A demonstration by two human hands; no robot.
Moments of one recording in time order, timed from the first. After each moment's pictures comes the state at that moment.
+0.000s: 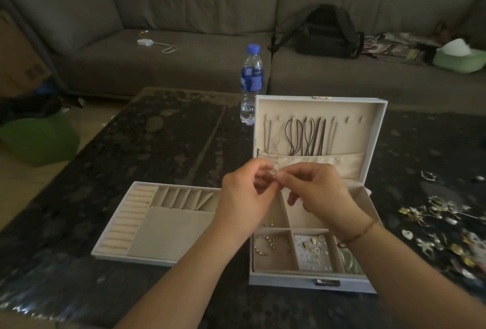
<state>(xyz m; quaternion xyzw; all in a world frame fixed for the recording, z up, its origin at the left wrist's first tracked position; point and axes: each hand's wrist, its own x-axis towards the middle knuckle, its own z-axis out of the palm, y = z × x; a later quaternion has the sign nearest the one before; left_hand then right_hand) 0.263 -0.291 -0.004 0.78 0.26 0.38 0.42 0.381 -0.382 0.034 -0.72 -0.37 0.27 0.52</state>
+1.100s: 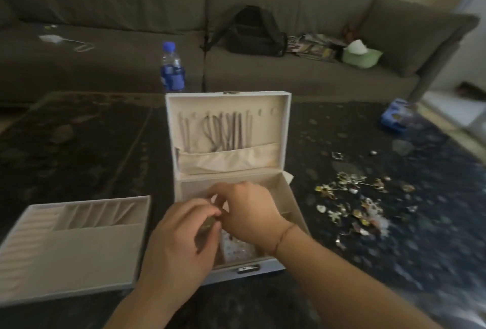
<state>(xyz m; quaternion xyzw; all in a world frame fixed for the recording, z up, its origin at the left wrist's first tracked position) 0.241 -0.348 -0.021 0.88 0.17 0.36 0.25 0.388 -0.416 0.005 -0.80 -0.57 0.05 0.19</state>
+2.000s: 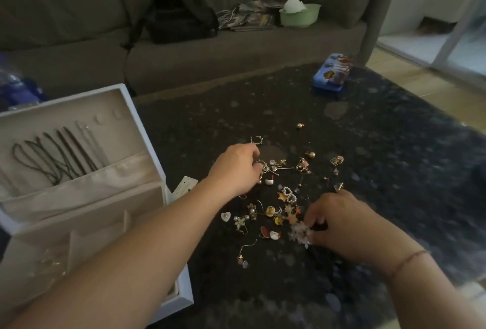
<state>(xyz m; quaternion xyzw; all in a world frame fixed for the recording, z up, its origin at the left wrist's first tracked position) 0.574 -0.460 -0.030 0.96 0.16 0.00 0.22 0.586 -0.677 -0.019 -0.92 -0.34 0.21 0.04</state>
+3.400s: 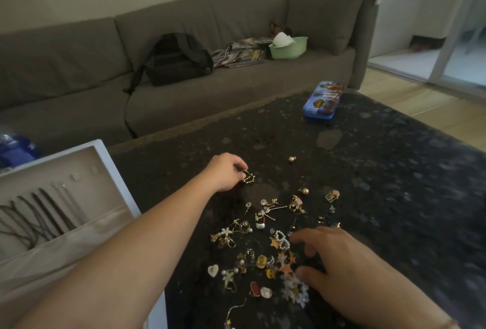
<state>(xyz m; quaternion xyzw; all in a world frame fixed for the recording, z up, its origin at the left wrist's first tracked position) 0.664 -0.411 -0.031 0.94 0.20 -0.04 0.25 0.594 -0.685 -0.009 -0.89 -0.36 0.17 0.21</state>
